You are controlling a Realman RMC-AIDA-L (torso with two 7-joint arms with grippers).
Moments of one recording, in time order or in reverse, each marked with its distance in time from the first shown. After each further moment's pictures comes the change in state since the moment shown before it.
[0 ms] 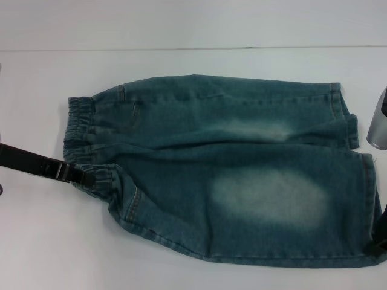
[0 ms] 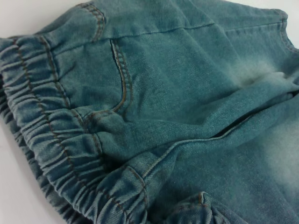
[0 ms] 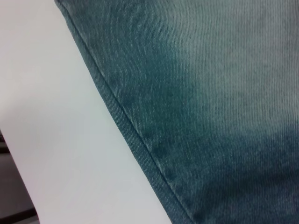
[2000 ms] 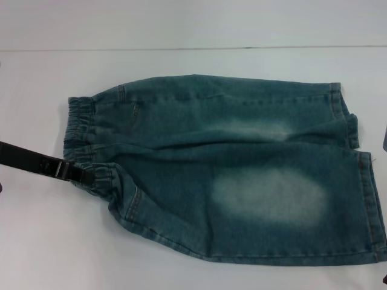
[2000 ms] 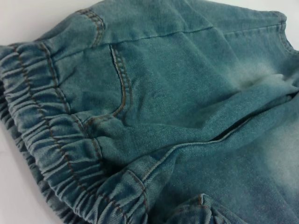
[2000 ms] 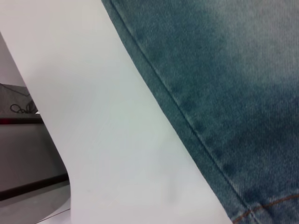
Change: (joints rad) left arm 0.000 -0.003 0.000 0.017 0.000 0.006 0.000; right arm -0.013 -0.025 -0.027 -0.018 -0.013 -0.101 -0.004
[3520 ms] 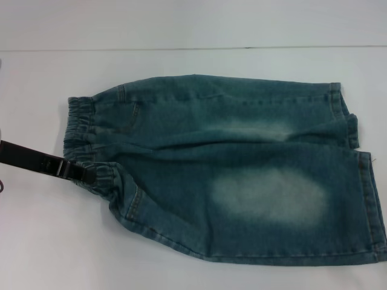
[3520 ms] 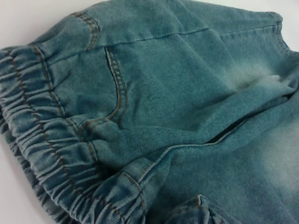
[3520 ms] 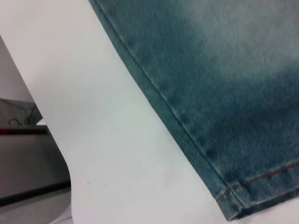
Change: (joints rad) left arm 0.000 -0.006 0.000 0.013 -0.002 0.005 0.000; right arm -0.038 -0.047 0.015 -0.086 0.054 -0.071 0.001
